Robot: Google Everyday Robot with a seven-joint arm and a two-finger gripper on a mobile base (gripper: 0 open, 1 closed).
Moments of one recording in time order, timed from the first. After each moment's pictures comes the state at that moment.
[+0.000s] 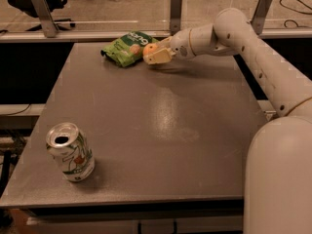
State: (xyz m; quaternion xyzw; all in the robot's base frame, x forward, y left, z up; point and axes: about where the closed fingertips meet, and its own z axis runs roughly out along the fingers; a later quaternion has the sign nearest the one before) arm 0.773 -0.004 0.856 -0.49 0.68 0.29 0.46
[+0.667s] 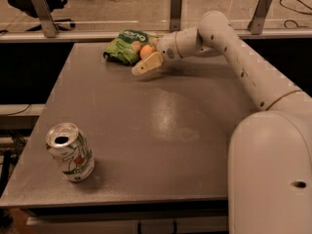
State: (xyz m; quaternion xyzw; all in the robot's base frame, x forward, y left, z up) arm 0.773 0.041 0.840 -0.50 0.67 0.32 0.44
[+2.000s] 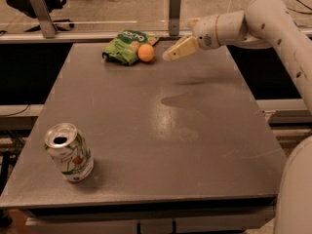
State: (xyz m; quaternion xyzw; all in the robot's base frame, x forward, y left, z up) arm 0.756 -0.061 0.913 -0.48 0.67 0.25 0.51
